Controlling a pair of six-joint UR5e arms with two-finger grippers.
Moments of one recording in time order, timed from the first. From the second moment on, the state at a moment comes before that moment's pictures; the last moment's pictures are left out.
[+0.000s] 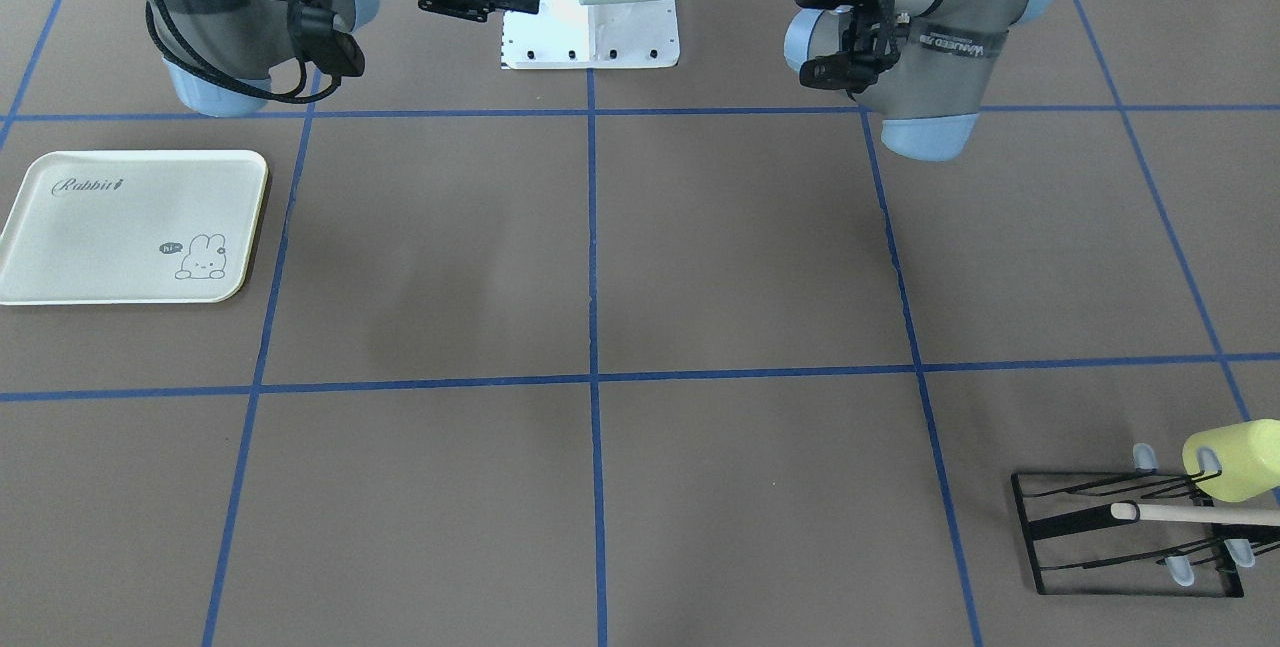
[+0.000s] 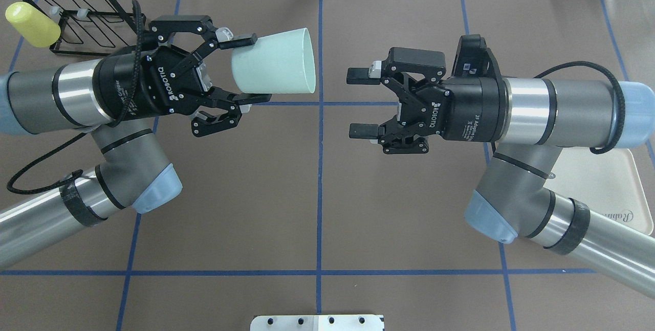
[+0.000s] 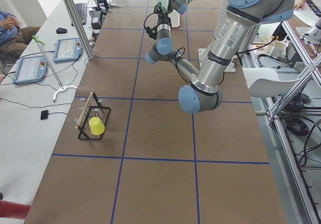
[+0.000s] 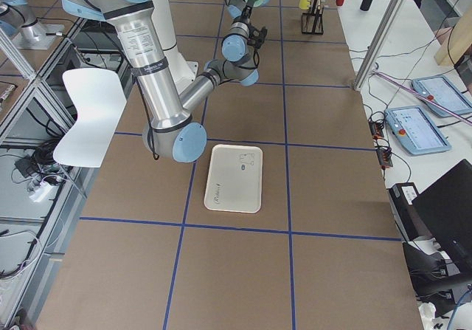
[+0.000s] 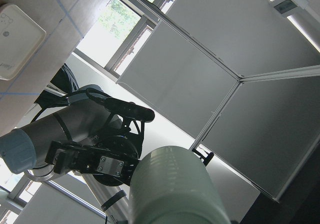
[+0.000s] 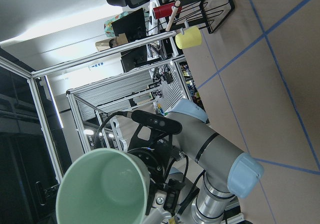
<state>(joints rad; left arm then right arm) -0.68 -2.12 -1.60 -3.59 -1.88 -2.76 0.64 -1.12 1.77 0.06 1.95 2.31</state>
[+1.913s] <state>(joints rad) -0.64 -2.15 -1.60 -3.55 -1.87 -2.75 0.62 -1.11 1.78 0.06 1.93 2.31</state>
